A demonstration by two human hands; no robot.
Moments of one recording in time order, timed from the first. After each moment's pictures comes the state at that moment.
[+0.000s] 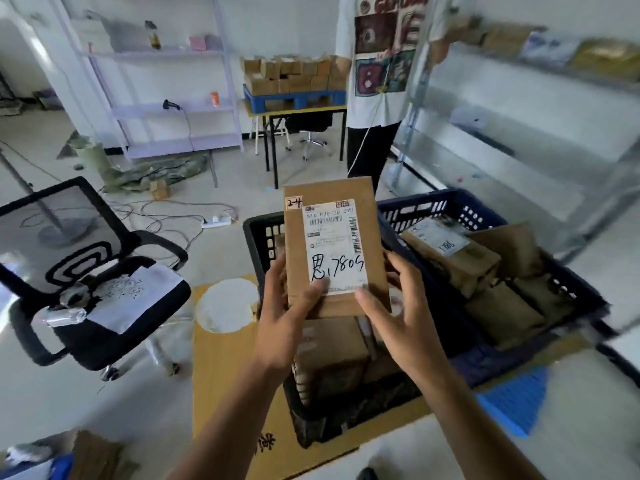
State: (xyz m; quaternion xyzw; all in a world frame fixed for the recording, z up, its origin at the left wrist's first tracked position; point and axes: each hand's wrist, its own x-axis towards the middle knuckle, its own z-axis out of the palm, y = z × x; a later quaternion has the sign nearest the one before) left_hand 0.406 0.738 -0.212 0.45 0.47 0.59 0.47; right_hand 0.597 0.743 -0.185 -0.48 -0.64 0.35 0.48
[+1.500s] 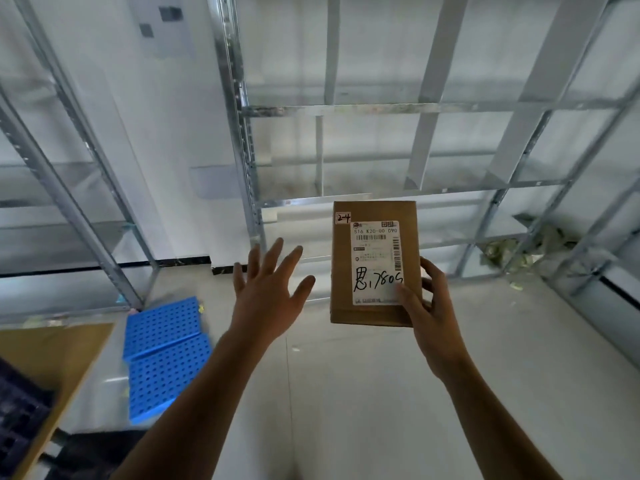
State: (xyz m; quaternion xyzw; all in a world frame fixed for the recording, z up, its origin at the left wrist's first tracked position) left_hand 1.158 0.403 -0.185 0.98 0.10 0.14 0.13; right_hand 1.201 0.135 -0.195 -0.69 -0.11 -0.01 0.72
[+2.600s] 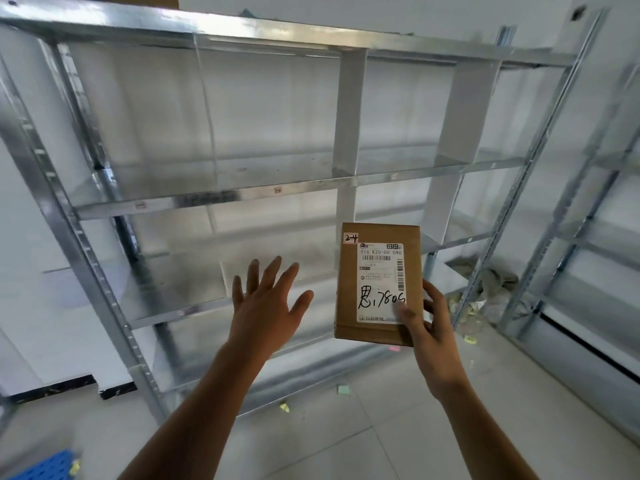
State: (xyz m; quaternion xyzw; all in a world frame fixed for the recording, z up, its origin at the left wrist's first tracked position) left_hand 1.592 0.306 -0.132 0.98 0.00 0.16 0.10; right_hand 1.576 0.031 -0.167 -0.66 -0.04 -0.13 0.74
